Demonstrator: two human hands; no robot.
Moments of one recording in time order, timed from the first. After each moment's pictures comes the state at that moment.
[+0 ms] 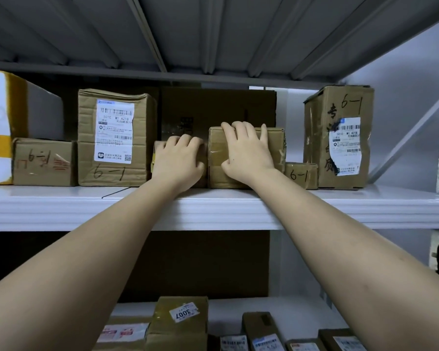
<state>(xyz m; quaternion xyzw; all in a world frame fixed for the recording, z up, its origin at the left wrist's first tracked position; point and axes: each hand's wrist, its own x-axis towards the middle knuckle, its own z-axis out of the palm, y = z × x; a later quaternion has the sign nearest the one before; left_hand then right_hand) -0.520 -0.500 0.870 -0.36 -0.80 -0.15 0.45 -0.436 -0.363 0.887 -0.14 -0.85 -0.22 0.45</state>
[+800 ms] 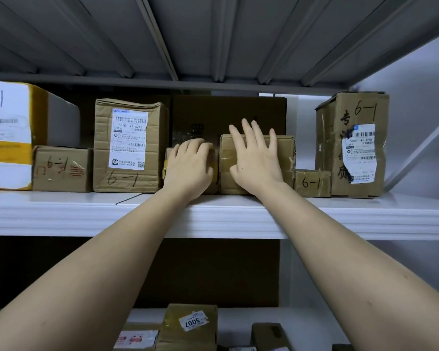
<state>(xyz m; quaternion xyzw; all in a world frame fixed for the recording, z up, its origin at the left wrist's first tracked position) -0.525 -0.499 0.866 -0.37 -0.77 -0.22 0.47 -0.441 -0.368 0.880 -0.16 -0.83 -0.24 0.48</state>
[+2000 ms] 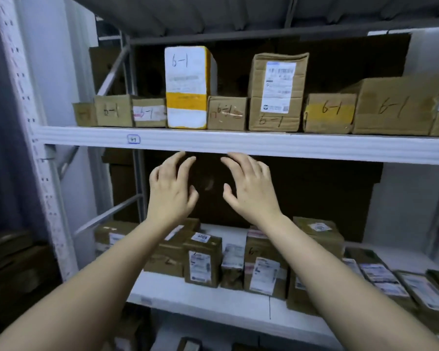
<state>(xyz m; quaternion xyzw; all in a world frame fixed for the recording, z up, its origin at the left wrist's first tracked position) -0.530 -0.873 0.703 -0.28 -0.80 -0.18 0.49 -0.462 -0.692 0.717 0.09 -0.85 -0.03 0.52</state>
